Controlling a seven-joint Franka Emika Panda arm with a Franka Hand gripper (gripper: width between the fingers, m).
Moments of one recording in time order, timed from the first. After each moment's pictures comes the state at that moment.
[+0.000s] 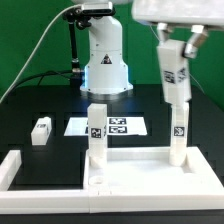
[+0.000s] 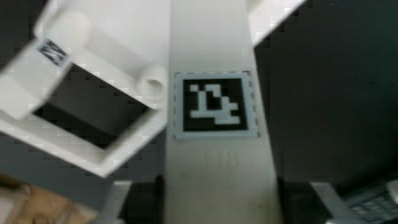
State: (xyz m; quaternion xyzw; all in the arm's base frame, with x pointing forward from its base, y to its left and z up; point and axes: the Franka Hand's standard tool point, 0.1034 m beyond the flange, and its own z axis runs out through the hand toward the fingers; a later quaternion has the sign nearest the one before) arm 0.618 0.101 0.233 0.89 -0.41 0.20 0.09
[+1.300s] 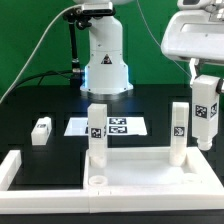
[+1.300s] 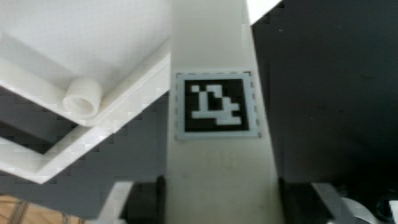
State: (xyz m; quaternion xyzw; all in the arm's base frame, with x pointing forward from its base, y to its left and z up) arm 0.631 0.136 0.183 0.89 -0.37 0.24 0.08
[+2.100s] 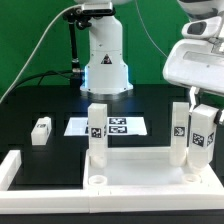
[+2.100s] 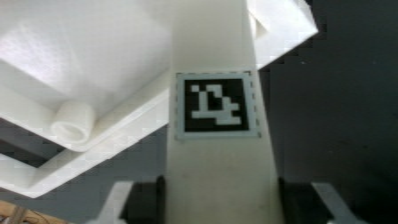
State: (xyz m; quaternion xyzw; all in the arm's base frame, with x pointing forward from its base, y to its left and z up) arm 0.638 0.135 0.136 0.90 -0.35 0.24 0.12
